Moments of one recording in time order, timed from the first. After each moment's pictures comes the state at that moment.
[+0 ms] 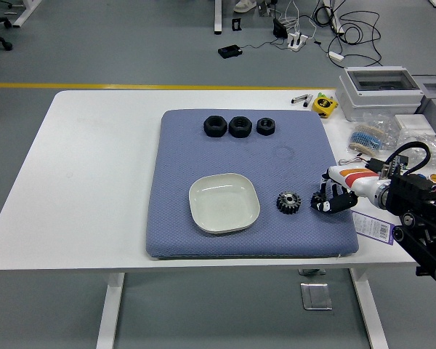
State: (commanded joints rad) left arm -0.11 0.07 -0.28 -0.20 -0.17 0.23 -0.06; right arm 0.72 -0.32 0.73 0.85 -1.95 0.09 0.03
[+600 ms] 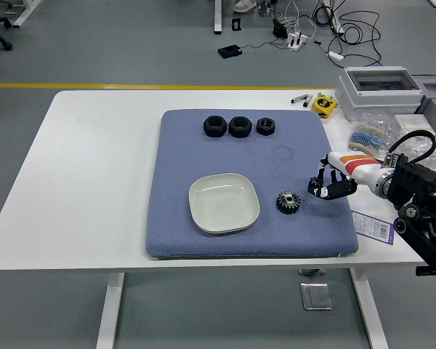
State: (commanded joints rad) left arm -0.11 0.07 -0.28 -0.20 -0.17 0.23 -0.06; right arm 0.72 -0.34 0.79 0.95 -1.96 0.07 0.01
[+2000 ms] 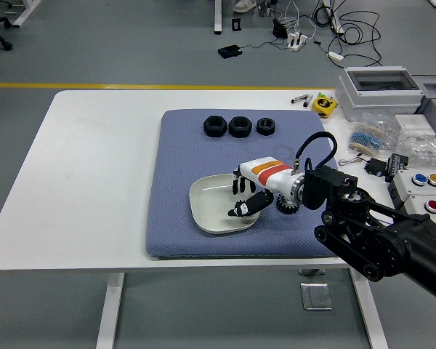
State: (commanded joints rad) left arm -0.12 0.08 -0.29 -0.20 -0.14 0.23 -0.06; right arm 0.86 -0.10 0.54 0.90 -1.91 0.01 0.02
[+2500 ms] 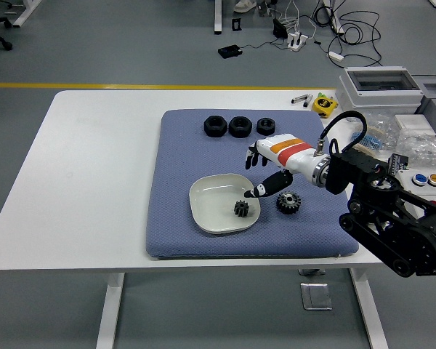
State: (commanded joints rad) left arm -0.12 0.08 -0.29 -0.20 -0.15 0.23 -0.06; right arm 0.82 -0.23 0.66 1.06 -1.99 0.05 0.00
